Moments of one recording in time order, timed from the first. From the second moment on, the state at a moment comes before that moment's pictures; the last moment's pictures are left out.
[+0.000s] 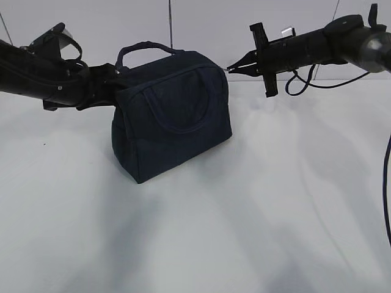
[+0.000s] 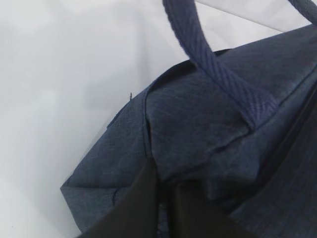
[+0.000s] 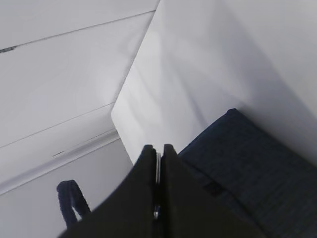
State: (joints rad) left arm -0.22 1.90 -1.19 -1.33 0.32 0.83; right arm 0.04 2.58 -2.34 1.12 0.95 0.29
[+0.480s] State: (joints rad) left arm -0.22 1.90 -1.19 -1.33 0.32 0.83; right arm 0.04 2.66 -2.34 1.13 0.98 0.29
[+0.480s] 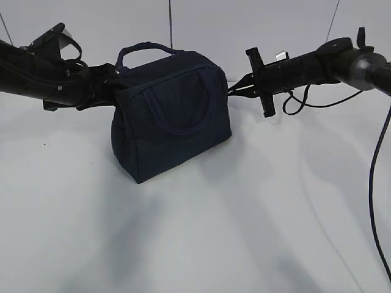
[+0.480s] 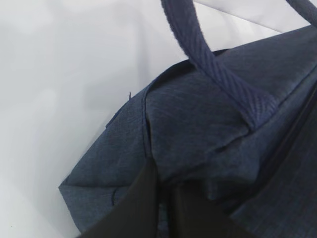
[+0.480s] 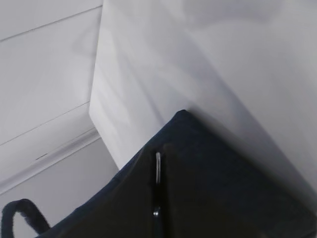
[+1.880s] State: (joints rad) left arm -0.21 1.90 -1.19 -1.29 0.48 0.85; right arm 0.04 2.60 -2.72 0.69 1.24 -0.59
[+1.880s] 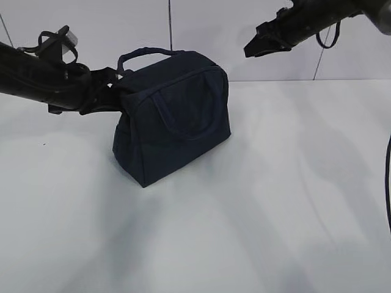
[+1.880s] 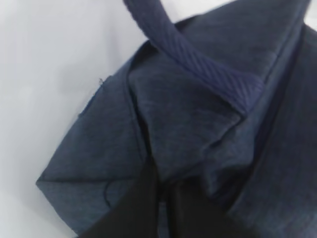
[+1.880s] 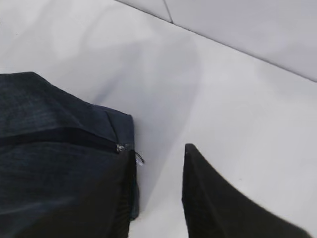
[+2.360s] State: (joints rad) left arm -0.21 1.90 -1.19 -1.28 0.56 0.93; right arm 0.04 2.54 -2.73 0.45 1.25 -0.50
